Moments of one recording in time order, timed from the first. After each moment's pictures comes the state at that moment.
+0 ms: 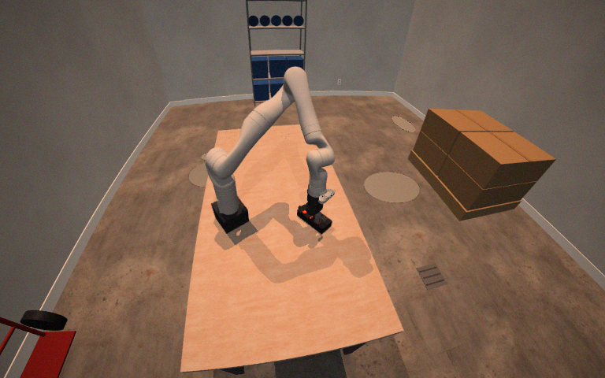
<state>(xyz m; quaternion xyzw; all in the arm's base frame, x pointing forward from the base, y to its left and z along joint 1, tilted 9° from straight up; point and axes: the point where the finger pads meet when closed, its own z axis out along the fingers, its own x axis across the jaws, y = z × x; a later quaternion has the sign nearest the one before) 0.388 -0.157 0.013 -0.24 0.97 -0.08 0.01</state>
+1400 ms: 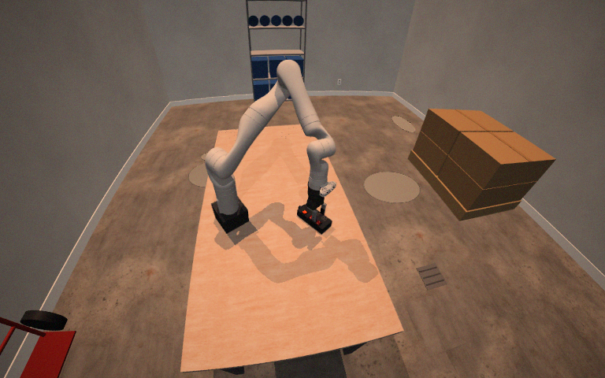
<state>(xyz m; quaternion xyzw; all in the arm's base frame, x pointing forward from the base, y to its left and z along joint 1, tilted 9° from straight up) 0.386 -0.152 0.052 -0.24 0.97 -0.08 0.01</state>
